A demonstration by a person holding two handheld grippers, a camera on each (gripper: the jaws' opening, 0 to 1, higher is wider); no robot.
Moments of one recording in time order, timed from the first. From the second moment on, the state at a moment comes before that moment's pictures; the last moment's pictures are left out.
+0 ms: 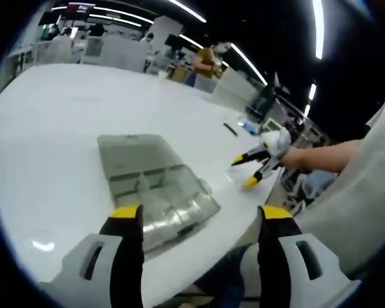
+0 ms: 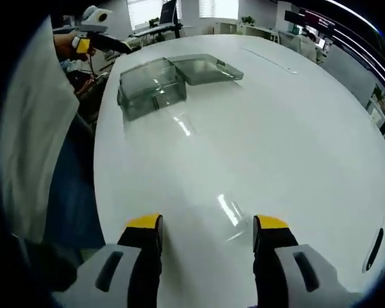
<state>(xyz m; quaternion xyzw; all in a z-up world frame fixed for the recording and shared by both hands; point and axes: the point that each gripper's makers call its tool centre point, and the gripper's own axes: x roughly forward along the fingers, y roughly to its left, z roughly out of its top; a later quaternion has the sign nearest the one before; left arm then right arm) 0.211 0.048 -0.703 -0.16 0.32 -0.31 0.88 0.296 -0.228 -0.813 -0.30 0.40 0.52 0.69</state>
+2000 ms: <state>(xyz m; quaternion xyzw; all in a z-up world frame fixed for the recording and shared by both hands) 0.216 0.049 -0.705 -0.17 0.32 -0.31 0.88 0.304 -0.228 -0.822 -0.41 0.42 0.56 0.58</state>
